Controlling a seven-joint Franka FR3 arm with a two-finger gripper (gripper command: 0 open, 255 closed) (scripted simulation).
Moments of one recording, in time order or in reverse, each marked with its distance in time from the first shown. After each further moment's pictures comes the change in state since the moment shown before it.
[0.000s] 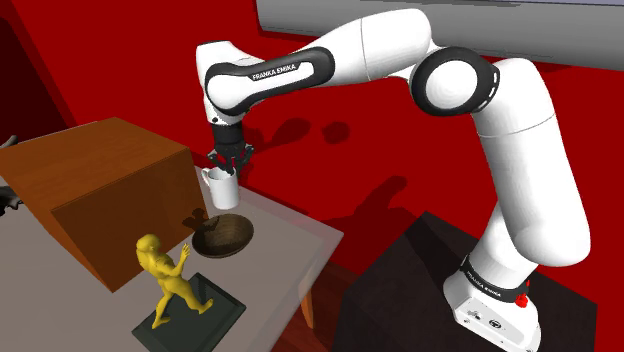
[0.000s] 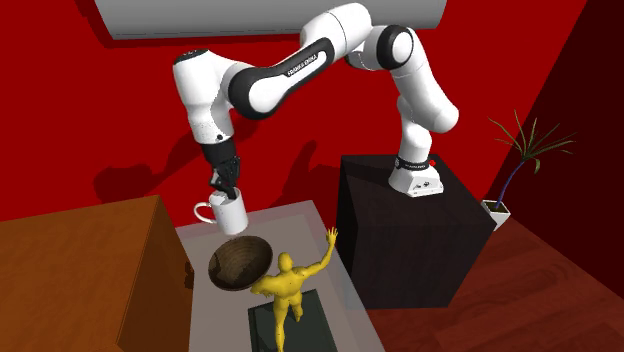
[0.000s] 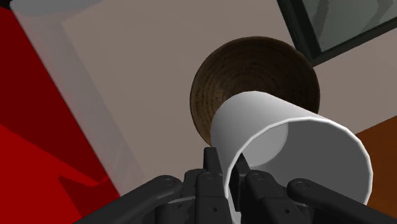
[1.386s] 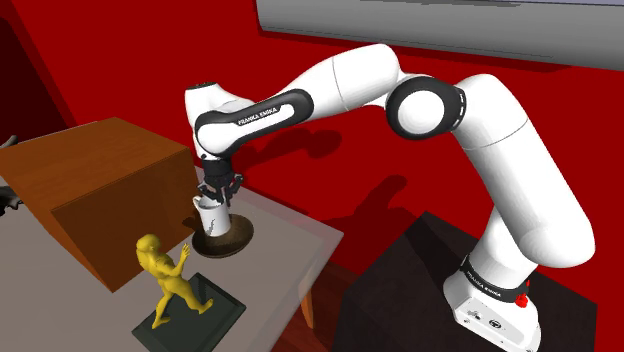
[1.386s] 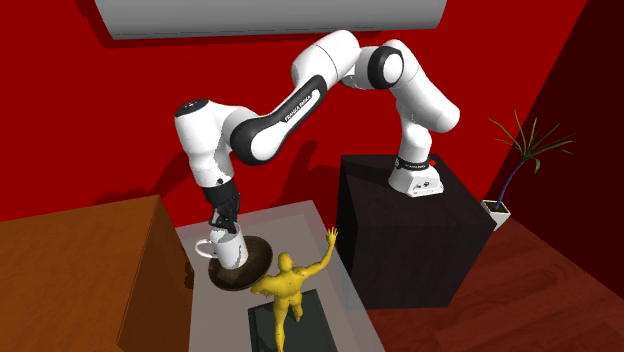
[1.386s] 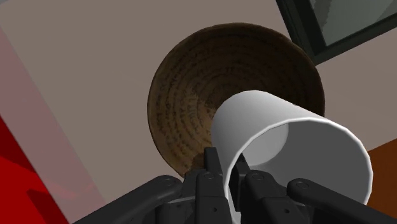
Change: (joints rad) arm 0.065 0.173 -0.009 0.064 -0.031 0.108 0.055
